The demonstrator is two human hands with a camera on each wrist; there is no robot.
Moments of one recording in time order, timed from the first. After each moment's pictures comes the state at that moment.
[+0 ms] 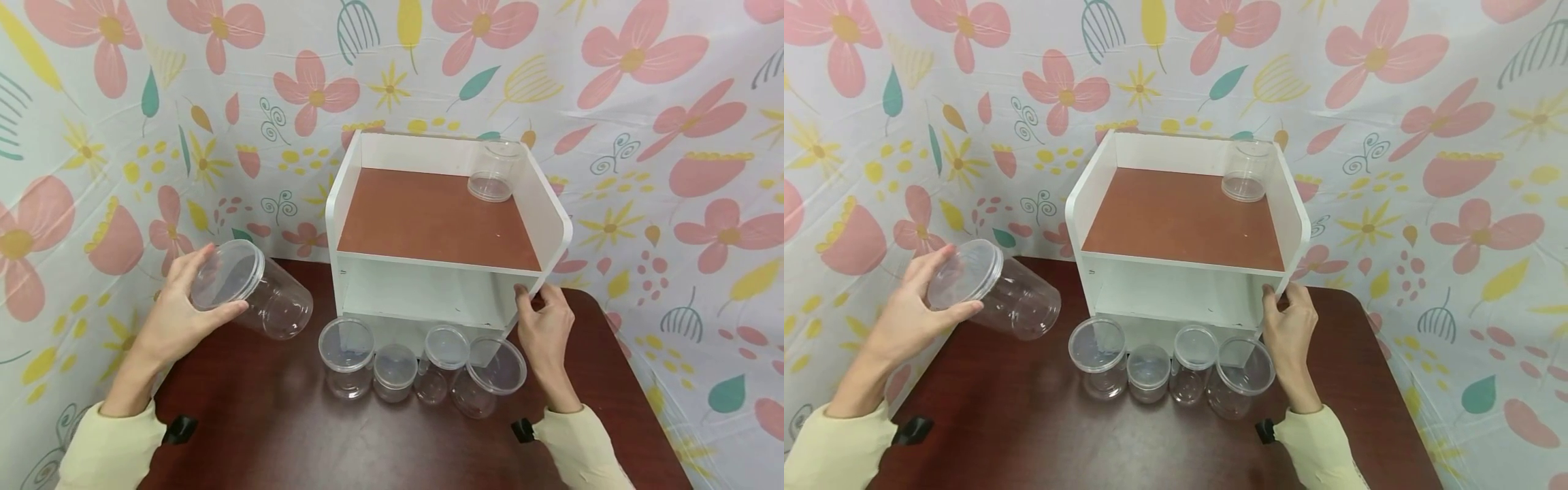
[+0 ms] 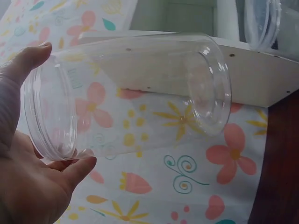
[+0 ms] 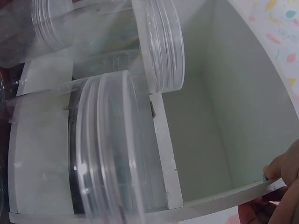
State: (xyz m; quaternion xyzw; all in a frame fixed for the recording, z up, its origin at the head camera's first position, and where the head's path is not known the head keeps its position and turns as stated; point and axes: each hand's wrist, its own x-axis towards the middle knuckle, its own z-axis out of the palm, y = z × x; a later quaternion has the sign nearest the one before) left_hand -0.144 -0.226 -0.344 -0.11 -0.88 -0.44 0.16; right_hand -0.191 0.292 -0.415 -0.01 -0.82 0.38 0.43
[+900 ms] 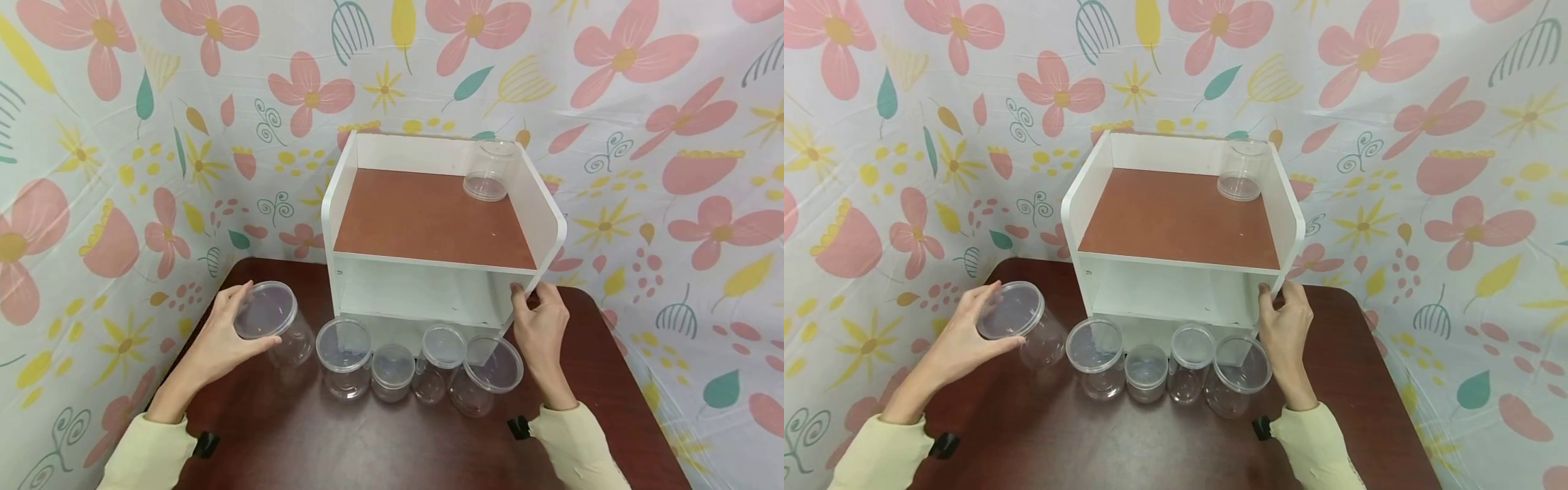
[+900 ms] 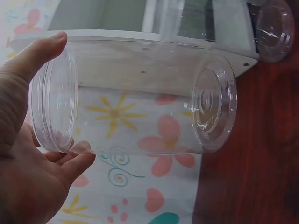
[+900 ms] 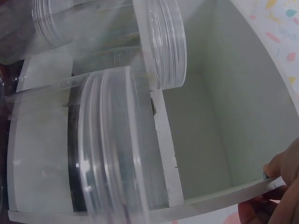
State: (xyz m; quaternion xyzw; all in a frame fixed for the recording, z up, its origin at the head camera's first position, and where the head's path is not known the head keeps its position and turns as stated) left_hand -0.160 -0.204 -0.420 -0.11 -0.90 -0.41 0.09; right_hand -0.190 0.291 -0.414 0.00 -0.82 0.39 0.43
